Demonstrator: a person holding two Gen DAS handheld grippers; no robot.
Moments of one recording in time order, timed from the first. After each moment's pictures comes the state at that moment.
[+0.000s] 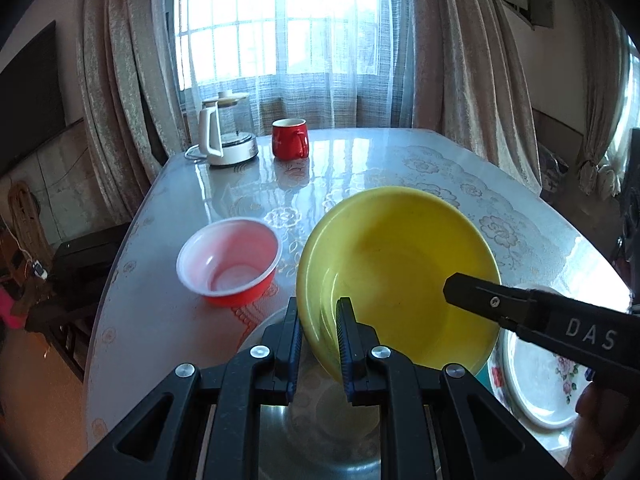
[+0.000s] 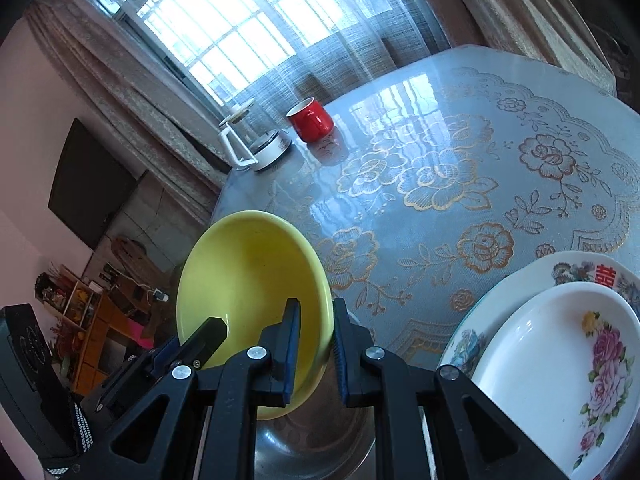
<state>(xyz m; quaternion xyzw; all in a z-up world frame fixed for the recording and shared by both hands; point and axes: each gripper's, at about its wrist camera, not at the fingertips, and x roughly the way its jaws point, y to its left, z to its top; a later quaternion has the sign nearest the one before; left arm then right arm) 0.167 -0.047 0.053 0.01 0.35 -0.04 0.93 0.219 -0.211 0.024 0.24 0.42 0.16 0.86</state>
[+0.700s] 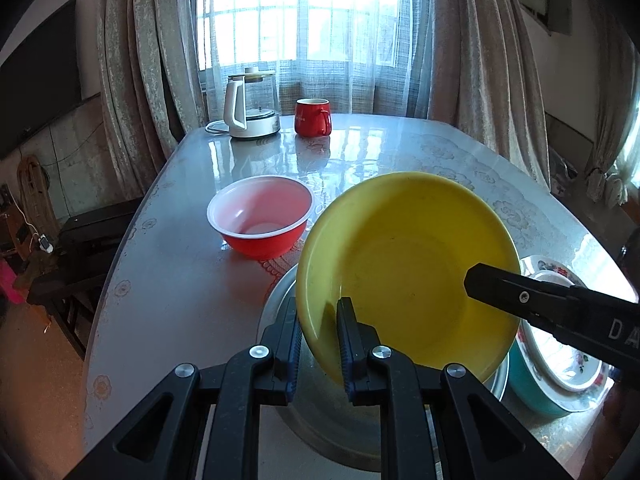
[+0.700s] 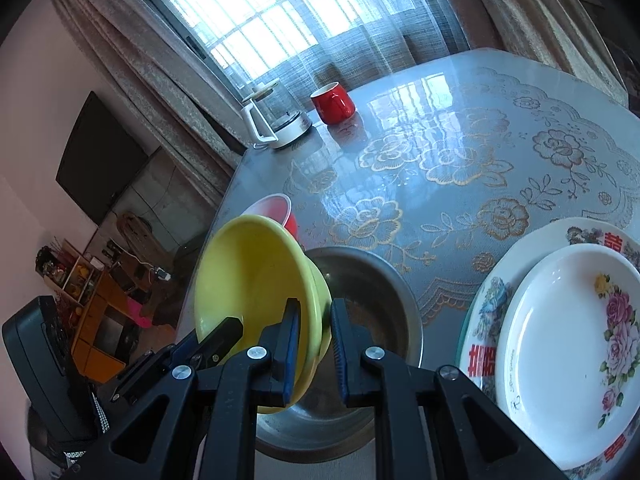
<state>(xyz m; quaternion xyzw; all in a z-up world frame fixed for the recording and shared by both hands) 0.135 -0.020 0.028 -0.01 0.37 -0.02 0.93 0.185 -0.186 0.018 0.21 0.42 0.19 0.86</state>
